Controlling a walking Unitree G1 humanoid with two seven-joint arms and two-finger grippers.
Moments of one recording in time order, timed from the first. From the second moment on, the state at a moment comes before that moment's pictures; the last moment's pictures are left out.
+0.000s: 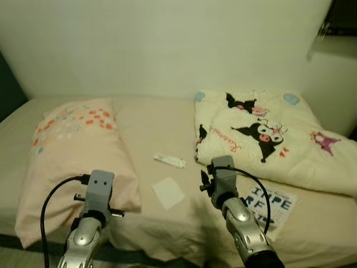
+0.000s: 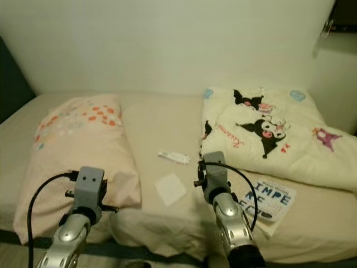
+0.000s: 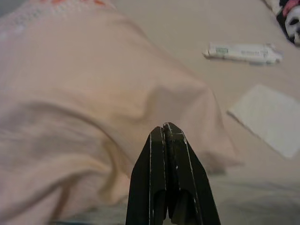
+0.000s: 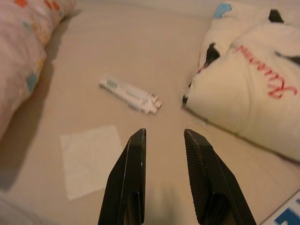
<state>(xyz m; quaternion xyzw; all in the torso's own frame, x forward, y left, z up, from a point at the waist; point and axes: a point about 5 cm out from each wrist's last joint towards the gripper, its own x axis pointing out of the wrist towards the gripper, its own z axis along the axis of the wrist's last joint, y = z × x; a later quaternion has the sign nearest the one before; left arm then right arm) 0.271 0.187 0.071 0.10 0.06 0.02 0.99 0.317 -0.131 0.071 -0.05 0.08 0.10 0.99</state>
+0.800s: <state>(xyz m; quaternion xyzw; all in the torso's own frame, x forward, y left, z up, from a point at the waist) 0.258 0.189 0.076 0.12 0.05 -0.03 0.99 0.345 -0.105 0.100 -0.04 0.06 0.17 0.98</state>
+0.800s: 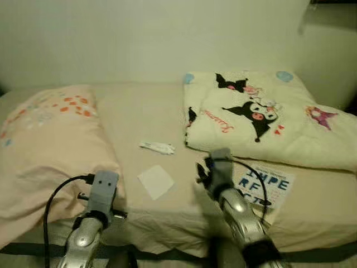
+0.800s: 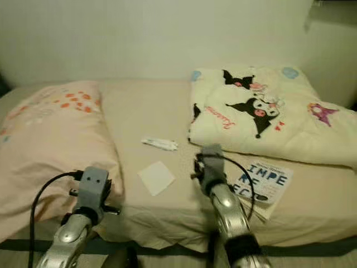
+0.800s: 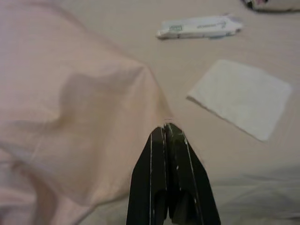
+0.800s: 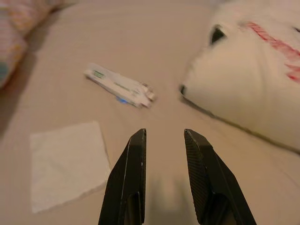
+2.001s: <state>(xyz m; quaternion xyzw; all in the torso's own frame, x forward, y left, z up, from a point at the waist) 0.174 0.164 0.171 0.19 -0.06 -0.19 0.96 0.375 -0.058 0.118 -0.07 0.13 0.30 0.94</state>
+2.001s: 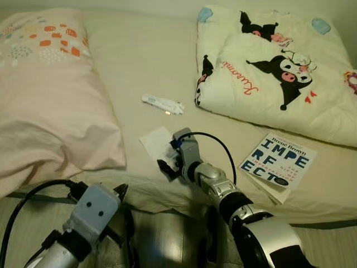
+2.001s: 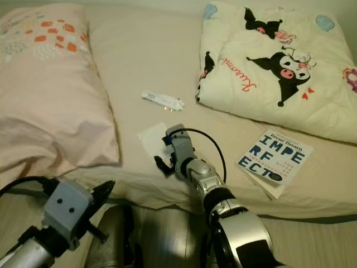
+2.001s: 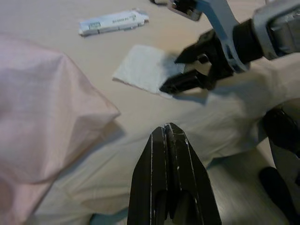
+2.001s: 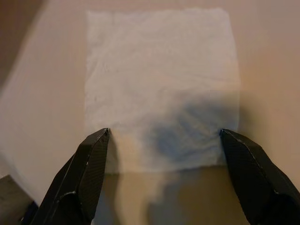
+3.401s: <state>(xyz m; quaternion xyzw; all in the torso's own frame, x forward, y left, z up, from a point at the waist) 0.267 0.183 0.161 0.15 -0.04 -0.04 0.99 0.392 -0.078 0.188 0.03 -0.09 0.23 0.97</state>
